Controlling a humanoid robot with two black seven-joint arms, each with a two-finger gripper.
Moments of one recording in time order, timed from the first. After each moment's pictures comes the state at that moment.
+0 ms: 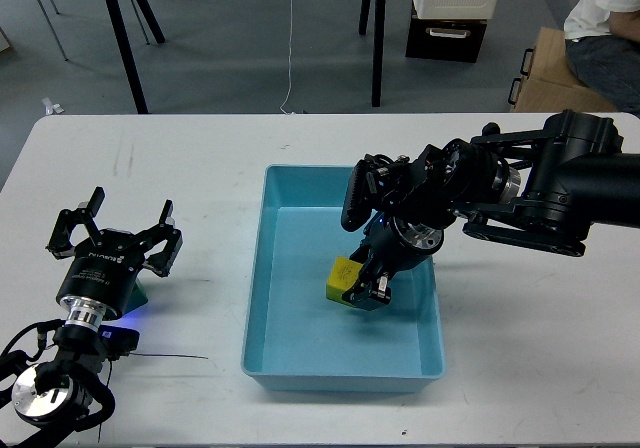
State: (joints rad) left arm -0.19 0.46 -0.69 -1.36 -0.59 -0.49 -0.49; right arm 1.38 -0.19 -0.29 1.06 -1.88 0.47 0.49
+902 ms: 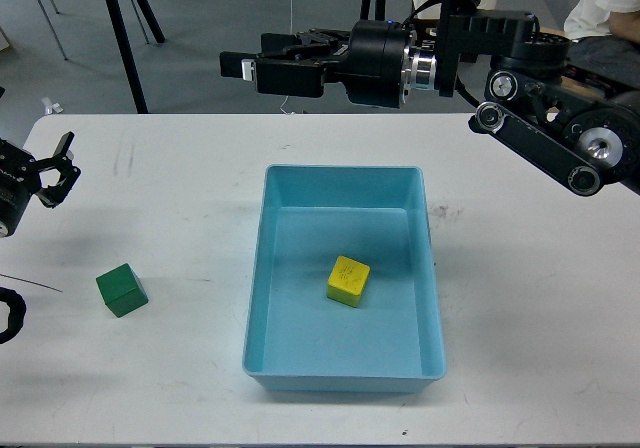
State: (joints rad) left arm -0.47 0.76 -0.68 -1.16 0.01 -0.26 -0.49; right arm 1.08 -0.23 0.66 1.17 -1.55 0.22 0.48
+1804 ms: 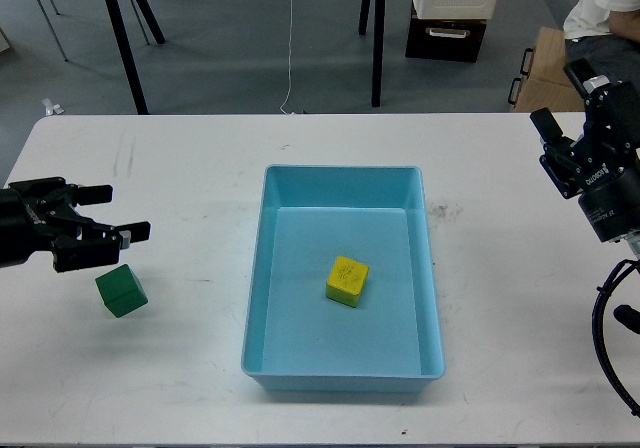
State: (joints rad) left arm -0.59 1.12 -0.63 -1.64 1.97 -0.44 -0.49; right arm -0.06 -0.24 1.54 1.65 -1.11 0.17 0.25
